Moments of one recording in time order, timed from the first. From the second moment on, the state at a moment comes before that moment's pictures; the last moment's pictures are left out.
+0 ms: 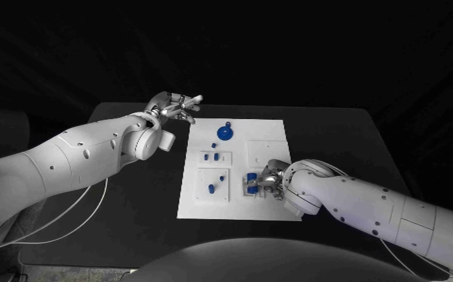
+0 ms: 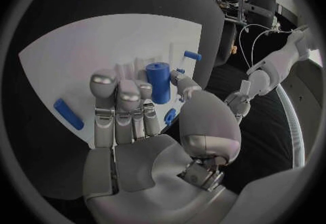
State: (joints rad) left arm 1.08 -0.67 -0.09 1.13 -0.28 -0.29 0.27; left_hand 1.21 -0.02 -0.05 0.14 0.05 0.98 0.14 0.09 0.06 1.19 0.09 0.06 0.06 1.41 -0.01 0.46 0.31 0.09 1.31 -0.03 0.08 0.89; right arm 0.72 -0.64 0.15 1.44 -1.17 -0.15 -0.66; right_hand 0.94 -0.09 0.33 -0.05 0.46 1.18 0.03 0.06 0.57 1.30 -0.05 0.86 1.18 1.46 -0.10 0.97 1.14 0.07 1.47 -0.12 0.71 1.31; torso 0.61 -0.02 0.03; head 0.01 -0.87
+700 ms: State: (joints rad) left arm 1.08 -0.67 -0.09 1.13 -0.28 -0.28 0.26; left_hand 1.21 -0.02 -0.06 0.14 0.05 0.98 0.14 0.09 0.06 1.19 0.09 0.06 0.06 1.41 -0.01 0.46 0.31 0.09 1.31 -0.03 0.08 0.89; right arm 0.72 -0.61 0.15 1.41 -1.24 -0.12 -0.67; right_hand 0.93 -0.08 0.31 -0.07 0.46 1.19 0.03 0.07 0.58 1.31 -0.05 0.85 1.16 1.46 -0.10 0.97 1.14 0.07 1.47 -0.12 0.70 1.31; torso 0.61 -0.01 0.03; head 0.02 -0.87
